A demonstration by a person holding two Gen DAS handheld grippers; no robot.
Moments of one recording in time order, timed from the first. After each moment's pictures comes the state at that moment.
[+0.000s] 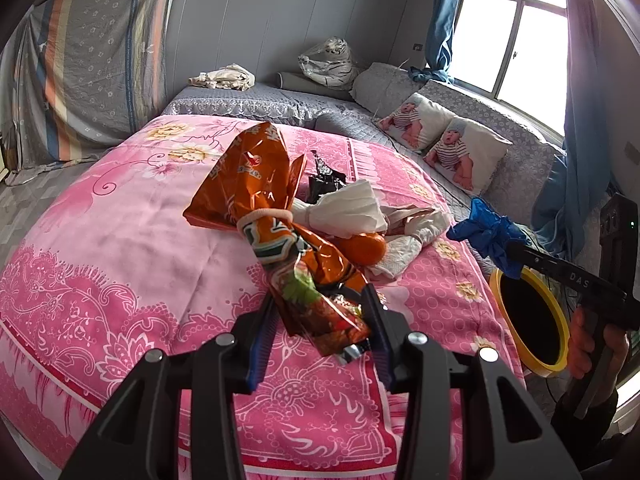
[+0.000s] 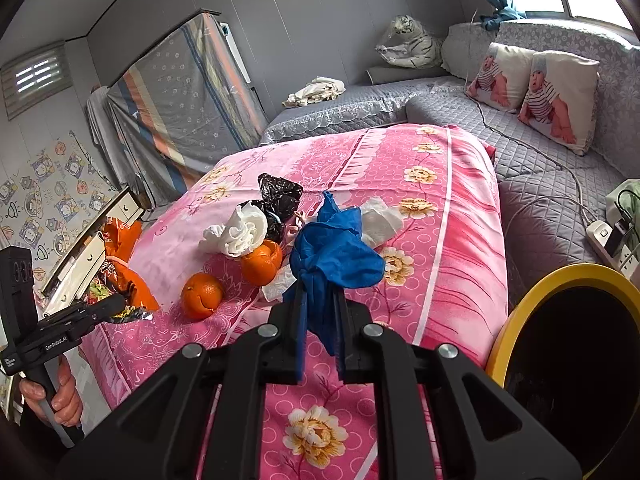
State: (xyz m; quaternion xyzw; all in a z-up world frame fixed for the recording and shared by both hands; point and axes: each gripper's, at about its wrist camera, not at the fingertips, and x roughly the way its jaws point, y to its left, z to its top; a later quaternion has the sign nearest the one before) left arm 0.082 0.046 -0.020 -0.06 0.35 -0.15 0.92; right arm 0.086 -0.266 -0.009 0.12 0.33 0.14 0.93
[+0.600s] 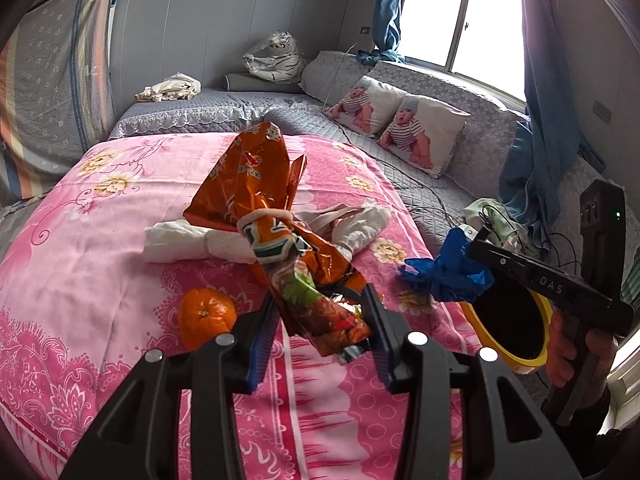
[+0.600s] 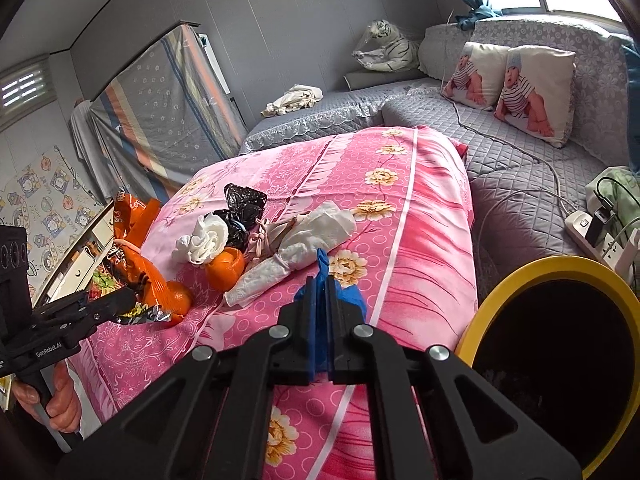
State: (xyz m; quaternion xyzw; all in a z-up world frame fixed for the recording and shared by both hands) left arm 0.107 -0.038 -0.012 -0.01 0.35 -0.22 0.91; right arm 0.086 -0.300 -0.018 0.14 0.32 0.10 0.93
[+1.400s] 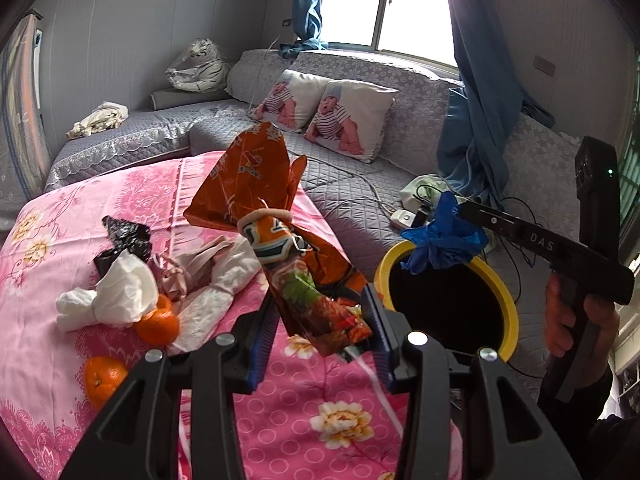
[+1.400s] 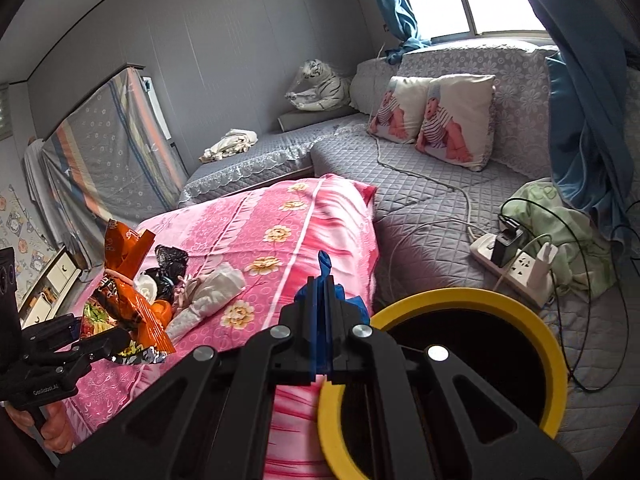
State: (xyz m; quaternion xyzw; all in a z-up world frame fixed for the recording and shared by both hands) left arm 0.109 -0.149 0.012 0.05 0.33 -0.33 0.88; right arm 0.046 -0.401 0.021 0.15 0.27 -0.03 0.95
